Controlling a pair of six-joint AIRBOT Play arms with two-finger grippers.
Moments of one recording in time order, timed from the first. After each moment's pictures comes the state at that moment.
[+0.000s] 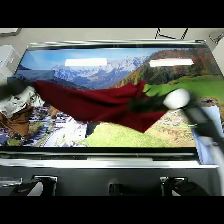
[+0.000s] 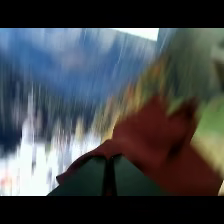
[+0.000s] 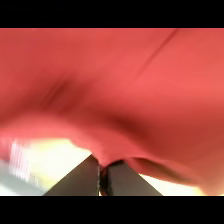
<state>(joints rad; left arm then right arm) 0.21 -0.83 1.22 0.84 -0.96 -1.36 0.29 -1.10 1.23 -1.19 1.05 1.68</state>
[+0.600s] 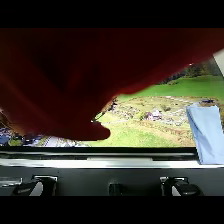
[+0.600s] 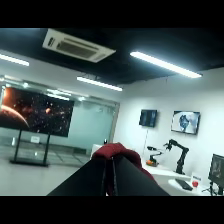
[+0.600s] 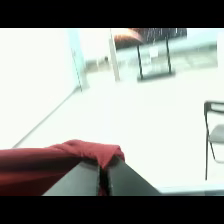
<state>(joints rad) 0.21 -0.71 1.85 0.84 -0.63 -1.44 0.01 -0.78 1.80 -1.43 0.80 1.69</state>
